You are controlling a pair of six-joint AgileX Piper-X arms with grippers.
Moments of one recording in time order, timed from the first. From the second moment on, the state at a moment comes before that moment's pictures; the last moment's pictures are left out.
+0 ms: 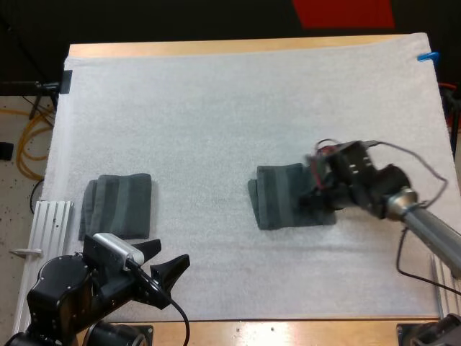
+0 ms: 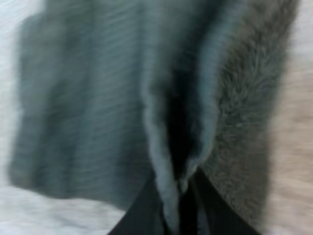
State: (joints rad) left arm -0.30 0.31 -0.75 1.07 0.48 -2.04; right arm 0.53 1.44 -0.91 0.72 -0.10 -1.60
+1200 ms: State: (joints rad) left arm -0.30 0.31 -0.75 1.07 0.48 -2.06; right arm 0.63 1.57 -1.10 0.65 -0.32 -1.49
